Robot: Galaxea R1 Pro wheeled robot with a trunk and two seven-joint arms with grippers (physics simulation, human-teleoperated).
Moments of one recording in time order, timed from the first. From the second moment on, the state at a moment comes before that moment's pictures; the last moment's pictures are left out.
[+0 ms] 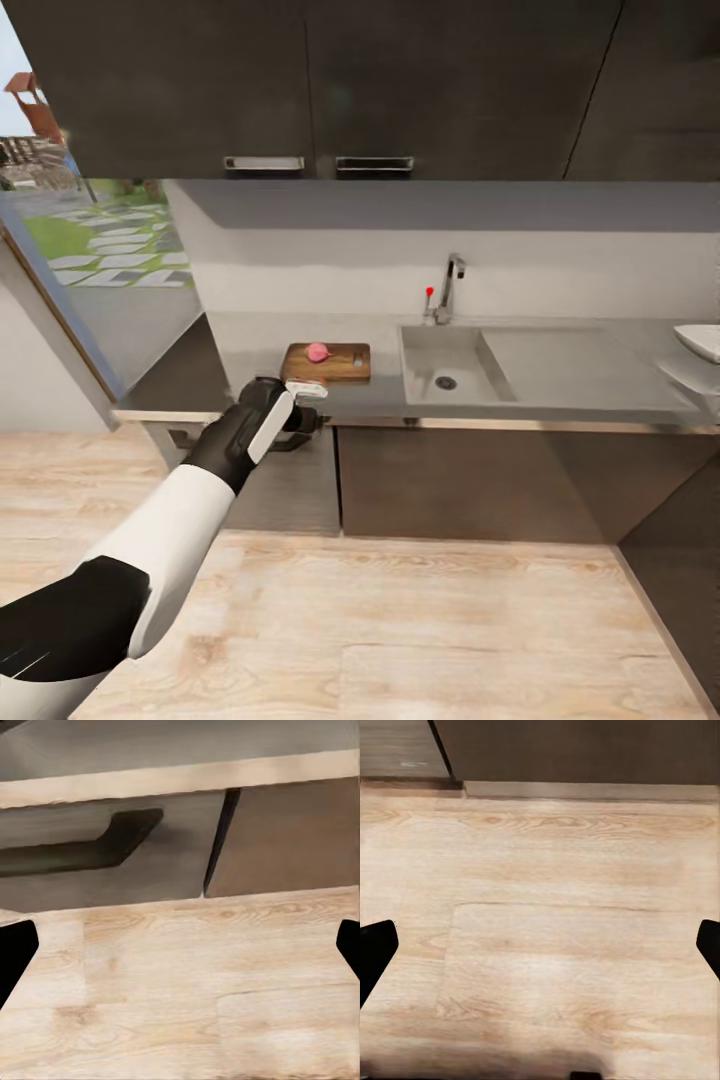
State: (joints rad) left arm -1.10 -0.10 -0.29 -0.80 0.36 1.00 0.29; right arm -0.21 0.06 0.08 -0.03 -0.02 -0.88 -0.04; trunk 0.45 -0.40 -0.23
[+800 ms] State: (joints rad) left arm -0.93 -0.12 -0.30 0.08 0.35 0.01 0.16; right arm -0.21 0.05 0.08 -0.03 -0.02 -0.88 -0.04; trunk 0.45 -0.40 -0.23
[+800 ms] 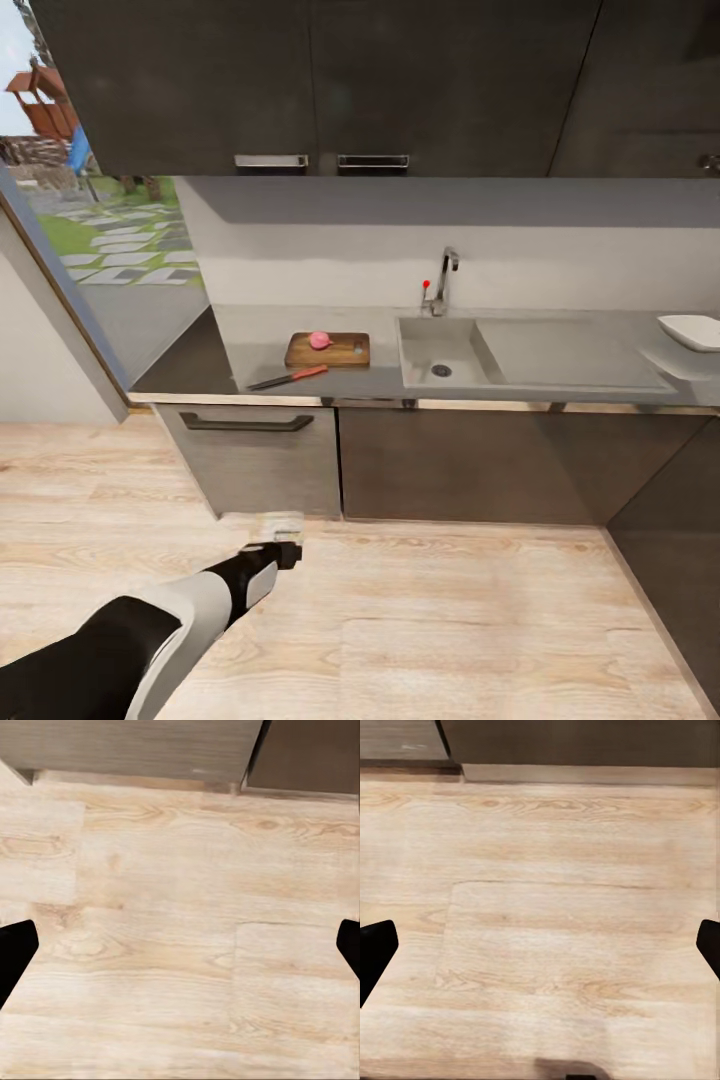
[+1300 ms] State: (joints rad) left arm -0.54 -0.11 -0.30 0.08 0.34 -0.72 0.15; right arm -0.21 0.00 0.08 -0.18 -0.03 -0.69 -0.09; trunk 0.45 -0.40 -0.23
